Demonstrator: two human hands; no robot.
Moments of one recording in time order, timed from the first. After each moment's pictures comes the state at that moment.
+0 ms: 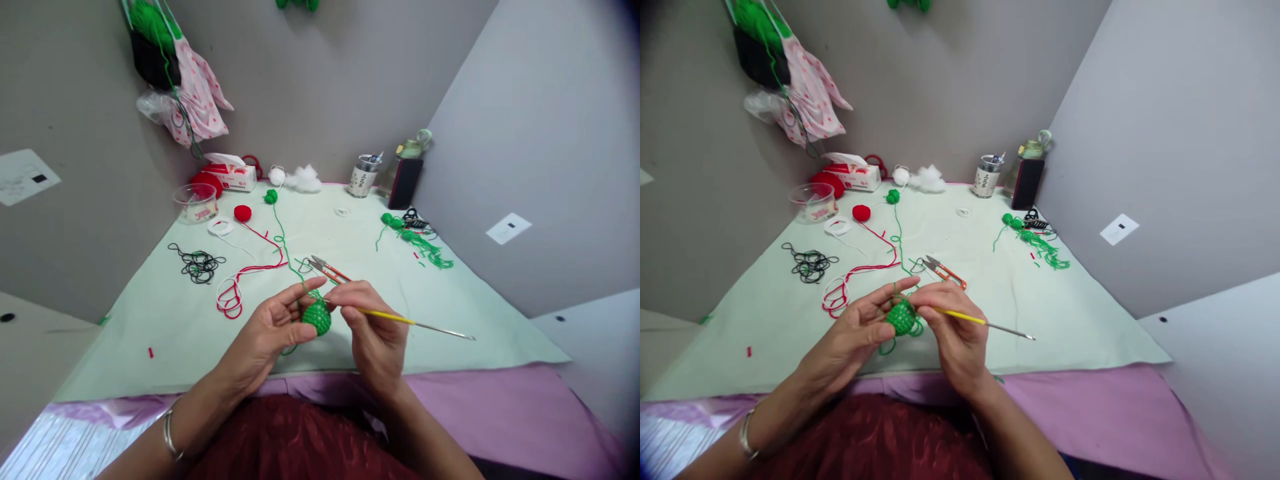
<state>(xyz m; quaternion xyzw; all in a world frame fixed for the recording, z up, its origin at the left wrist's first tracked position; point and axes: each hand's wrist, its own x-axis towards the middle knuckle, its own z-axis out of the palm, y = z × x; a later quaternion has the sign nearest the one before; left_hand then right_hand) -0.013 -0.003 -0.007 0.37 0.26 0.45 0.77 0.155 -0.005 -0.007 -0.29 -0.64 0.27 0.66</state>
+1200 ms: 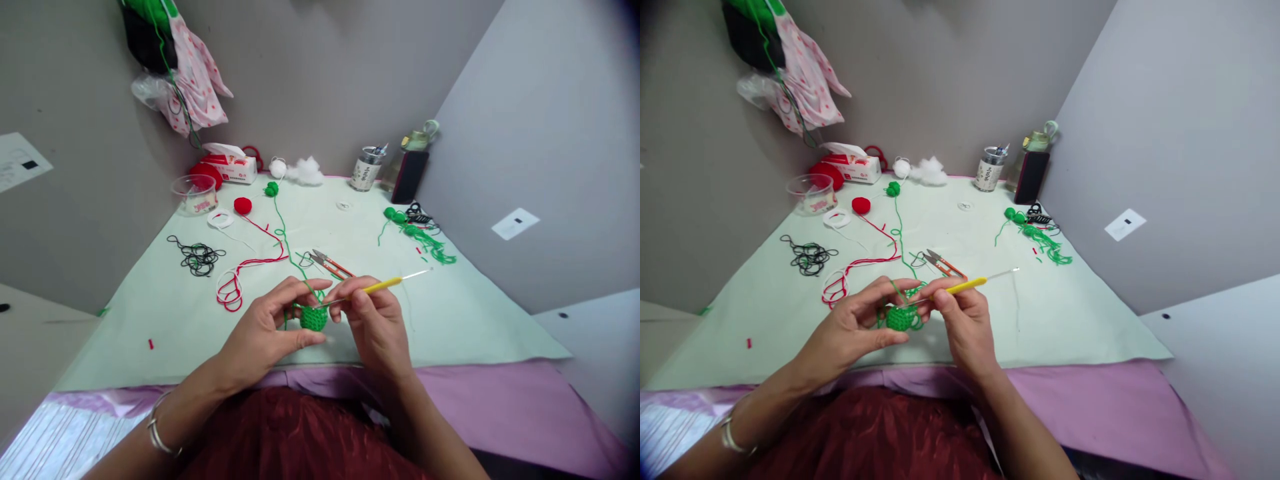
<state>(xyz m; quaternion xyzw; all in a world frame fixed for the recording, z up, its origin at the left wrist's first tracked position) -0.021 -0.006 -0.002 0.57 0.33 0.42 0.63 0.160 -0.002 -0.016 -0.30 -0.50 0.51 0.63</state>
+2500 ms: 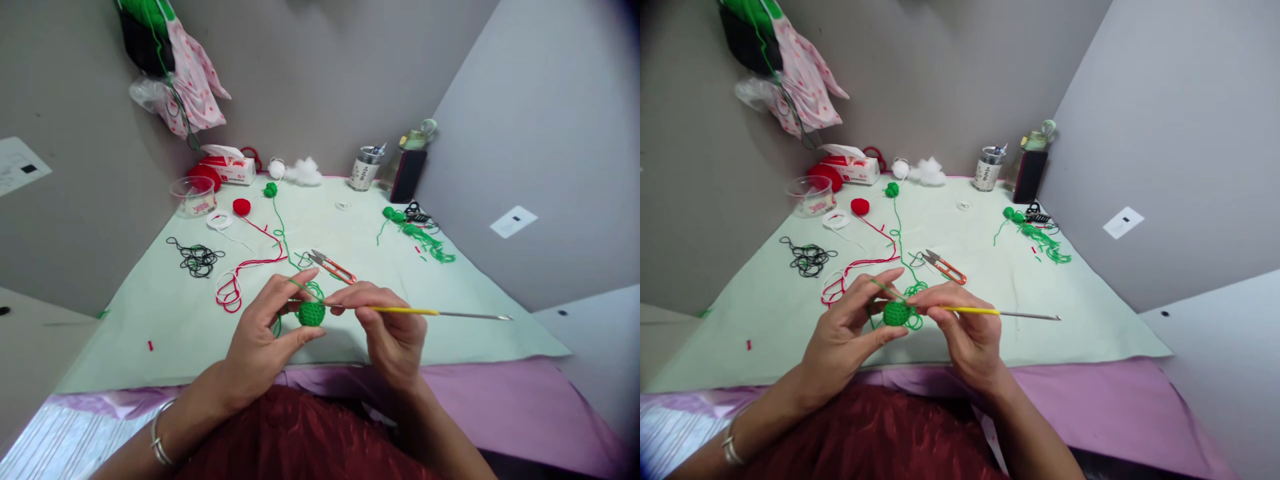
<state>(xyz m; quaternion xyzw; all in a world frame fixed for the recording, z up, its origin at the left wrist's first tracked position) -0.015 -0.014 -0.005 0.64 0.36 0.52 0.43 0.170 -0.011 -0.003 -0.29 -0.66 0.29 0.62</state>
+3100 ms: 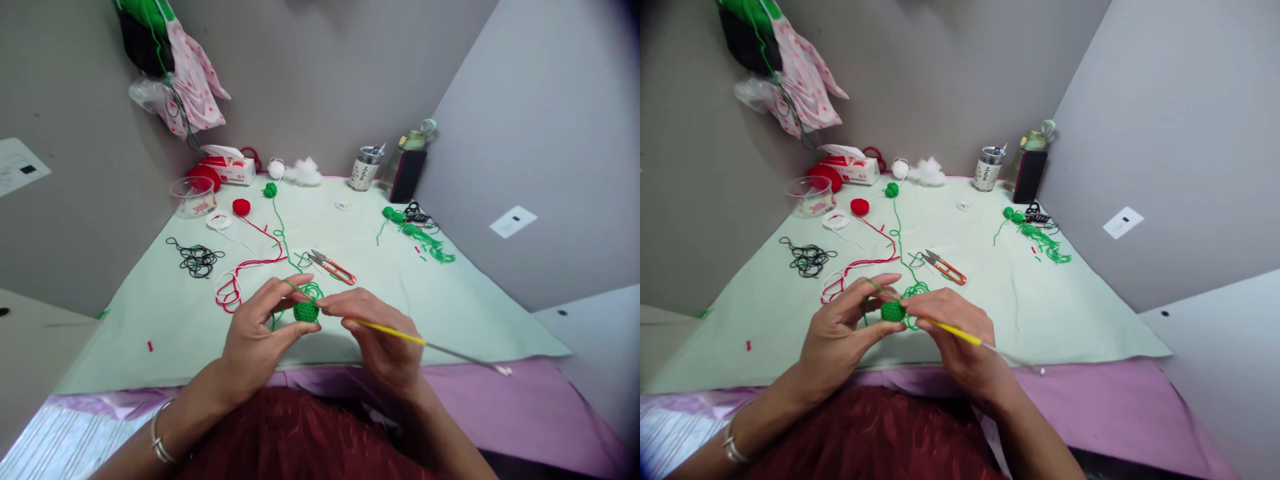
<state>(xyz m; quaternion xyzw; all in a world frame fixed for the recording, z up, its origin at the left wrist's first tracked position) -0.017 -0.013 -0.006 0.61 0.41 0.52 0.42 0.176 -0.013 -0.004 -0.27 -0.77 0.21 0.54</state>
